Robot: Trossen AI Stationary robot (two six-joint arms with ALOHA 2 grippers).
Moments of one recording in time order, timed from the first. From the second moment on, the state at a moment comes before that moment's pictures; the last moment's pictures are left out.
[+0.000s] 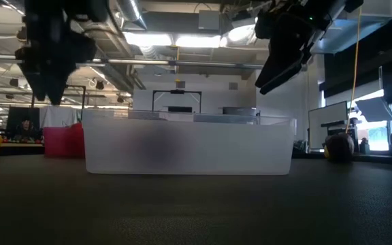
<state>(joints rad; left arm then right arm) -0.03 1.23 0.91 -1.30 -0.29 -0.97 0.02 1.35 0.97 -0.53 0.17 0.28</state>
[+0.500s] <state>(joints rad) 0.13 1.50 0.91 -1.42 -0.19 -0.84 0.02 1.35 0.97 -0.53 0.17 0.25</state>
